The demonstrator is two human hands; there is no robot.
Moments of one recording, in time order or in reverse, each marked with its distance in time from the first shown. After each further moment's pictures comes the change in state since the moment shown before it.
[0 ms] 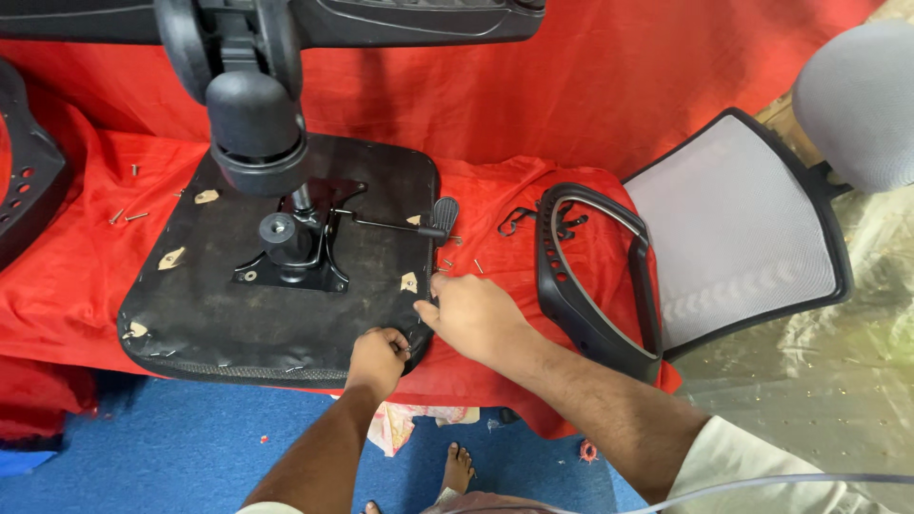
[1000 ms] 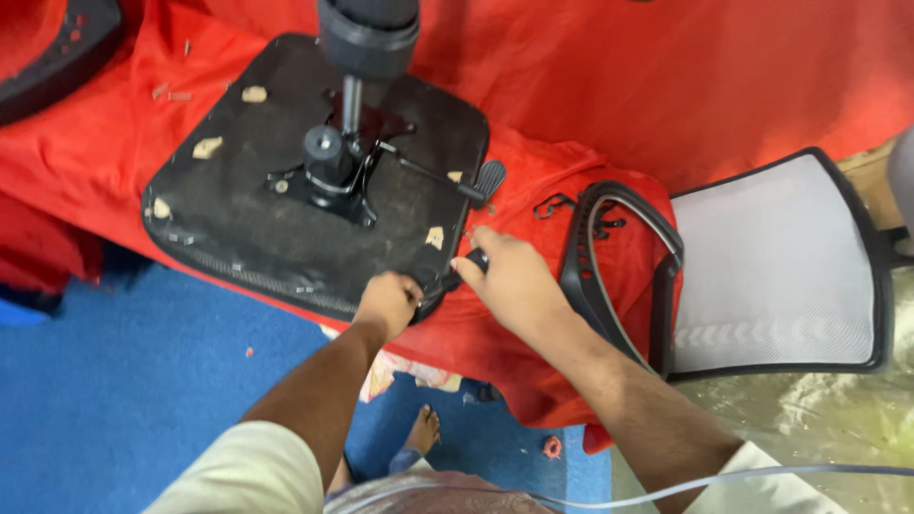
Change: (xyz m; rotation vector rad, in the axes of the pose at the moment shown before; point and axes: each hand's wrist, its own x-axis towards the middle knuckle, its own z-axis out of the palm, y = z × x) left_hand 0.007 -0.013 0.011 0.035 0.062 0.101; right_hand 0.003 0.019 0.003 0.086 0.078 -0.105
